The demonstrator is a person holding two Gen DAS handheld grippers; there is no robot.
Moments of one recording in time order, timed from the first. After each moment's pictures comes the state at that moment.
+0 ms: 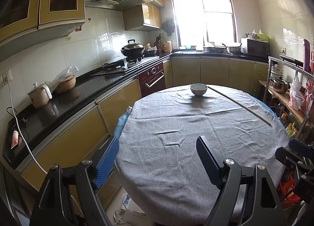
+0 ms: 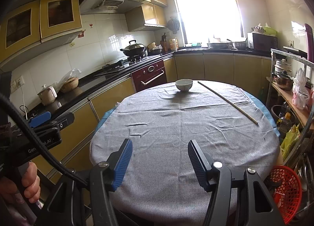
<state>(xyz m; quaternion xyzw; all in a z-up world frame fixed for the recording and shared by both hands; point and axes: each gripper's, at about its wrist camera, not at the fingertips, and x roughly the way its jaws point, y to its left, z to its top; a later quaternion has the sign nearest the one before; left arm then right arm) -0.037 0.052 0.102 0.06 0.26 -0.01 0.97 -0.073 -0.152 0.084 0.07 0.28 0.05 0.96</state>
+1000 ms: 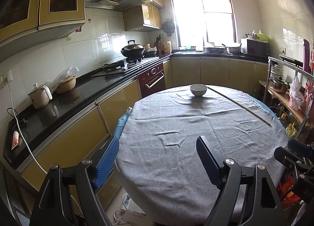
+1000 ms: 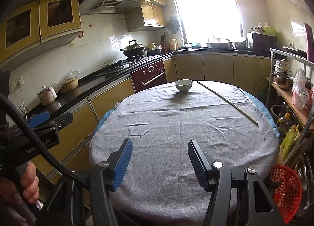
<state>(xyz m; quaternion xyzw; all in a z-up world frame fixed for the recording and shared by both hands) -0.040 0.051 0.106 0.06 0.25 -0.01 0.97 -0.073 -0.154 0.084 0.07 0.28 0.05 0.96</state>
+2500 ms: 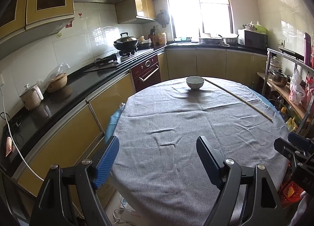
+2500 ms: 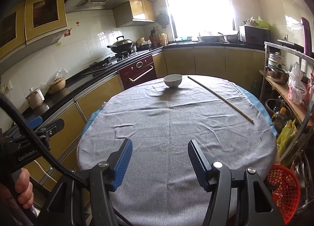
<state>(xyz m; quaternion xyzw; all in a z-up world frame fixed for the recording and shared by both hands) 0.002 0.032 0.098 0.07 0.29 -0.02 0.96 -0.029 -0.170 0.076 0.08 0.30 0.02 0.95</state>
